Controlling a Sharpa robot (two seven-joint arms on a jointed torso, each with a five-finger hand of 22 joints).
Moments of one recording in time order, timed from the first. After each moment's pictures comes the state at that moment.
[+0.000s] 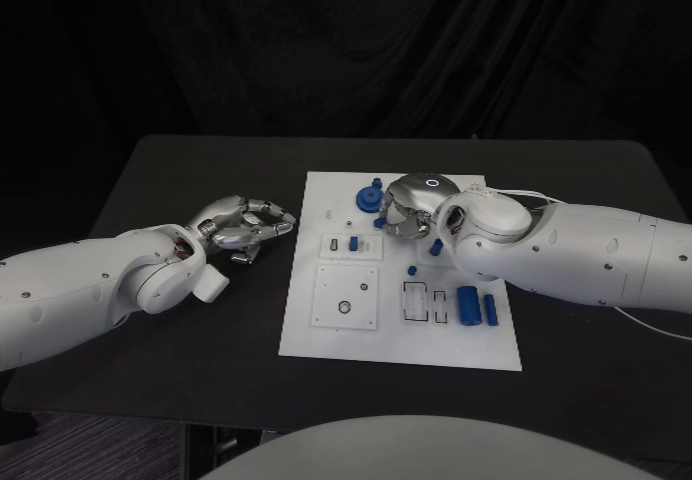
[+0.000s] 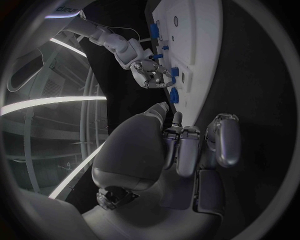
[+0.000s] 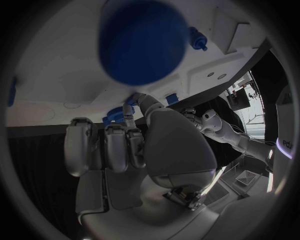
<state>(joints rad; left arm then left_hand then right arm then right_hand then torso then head) 1.22 -0.92 -0.21 1.42 -0.44 -0.09 0.29 1.48 0.05 0.15 0.23 0.34 0.55 0.15 0.49 0.38 1.46 0.06 1.58 1.31 1.47 0.01 1.57 1.31 0.06 1.37 0.13 1.35 1.31 1.29 -0.66 -0.24 1.45 -1.63 -0.36 -0.29 1.36 -0.05 0.25 0.03 0.44 1.02 0.11 0.13 0.38 1.47 0.02 1.56 1.31 1.46 -0.05 1.49 1.31 0.05 1.47 0.06 1.39 1.31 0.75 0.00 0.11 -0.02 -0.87</state>
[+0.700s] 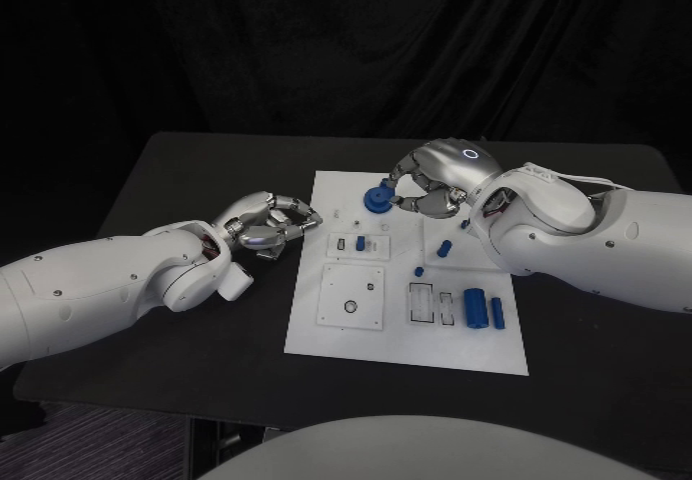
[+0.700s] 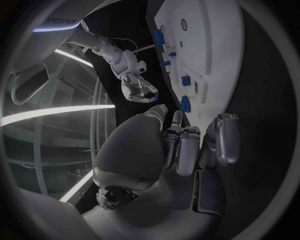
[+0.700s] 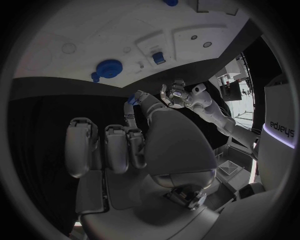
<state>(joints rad) 1.21 -0.89 -0.21 1.47 -0.53 -0.14 0.36 1.48 0.07 0.16 0.29 0.34 0.59 0.15 0.49 0.34 1.46 0.06 1.57 1.31 1.47 0.01 1.57 1.31 0.06 1.37 0.13 1.35 1.31 1.39 -0.81 -0.24 1.65 -1.62 -0.52 -0.22 1.34 -0.05 0.25 0.03 0.37 1.03 0.09 0.14 0.44 1.47 0.01 1.56 1.31 1.47 -0.06 1.49 1.31 0.05 1.47 0.05 1.40 1.31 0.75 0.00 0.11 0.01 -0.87</state>
